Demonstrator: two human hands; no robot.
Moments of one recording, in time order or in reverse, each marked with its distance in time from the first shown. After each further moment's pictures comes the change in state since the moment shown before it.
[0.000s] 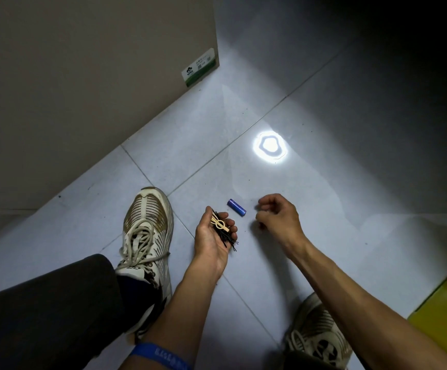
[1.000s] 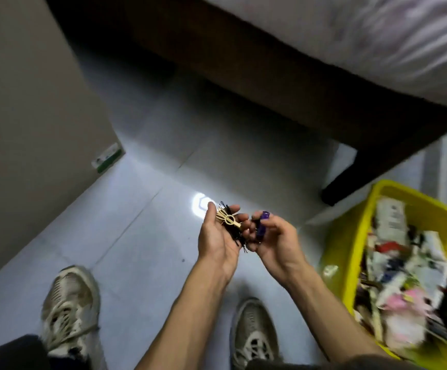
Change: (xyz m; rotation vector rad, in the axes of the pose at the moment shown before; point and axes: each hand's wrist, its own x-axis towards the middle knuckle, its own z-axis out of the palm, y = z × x) left_hand -0.147 -0.029 0.169 0.103 -0.492 -0.006; right_hand -0.136 -0.091 -0.142 0.855 -0.009 -0.080
